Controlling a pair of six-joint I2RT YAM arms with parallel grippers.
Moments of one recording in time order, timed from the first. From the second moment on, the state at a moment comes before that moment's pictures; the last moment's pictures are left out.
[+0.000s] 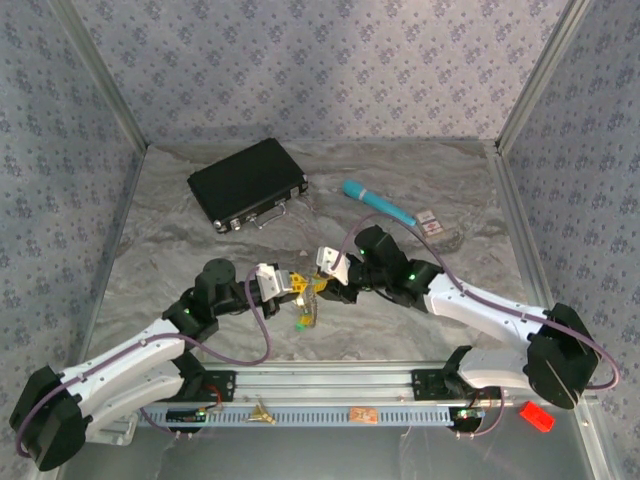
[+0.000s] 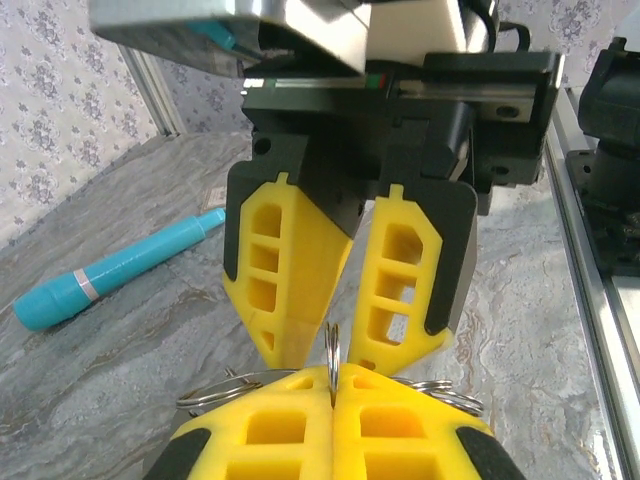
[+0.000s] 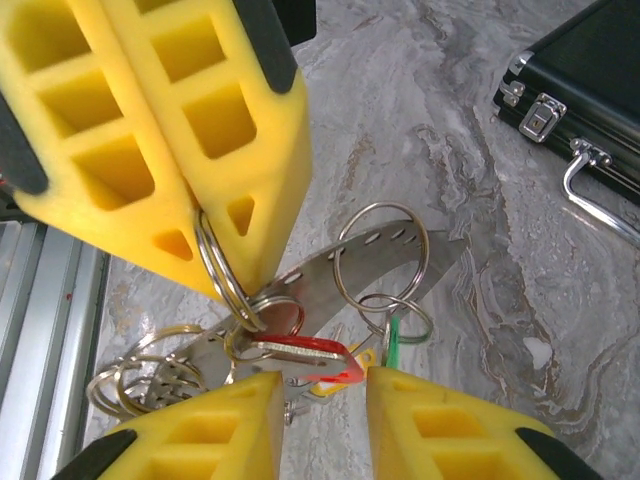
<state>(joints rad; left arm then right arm) -0.77 0.81 0.37 0.22 0.48 0.29 0.84 1.22 0.76 -0.13 -0.45 -0.38</state>
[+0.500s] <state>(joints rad) -0.77 0.81 0.37 0.26 0.50 0.26 0.83 1.25 0.72 0.03 -0.49 -0.35</state>
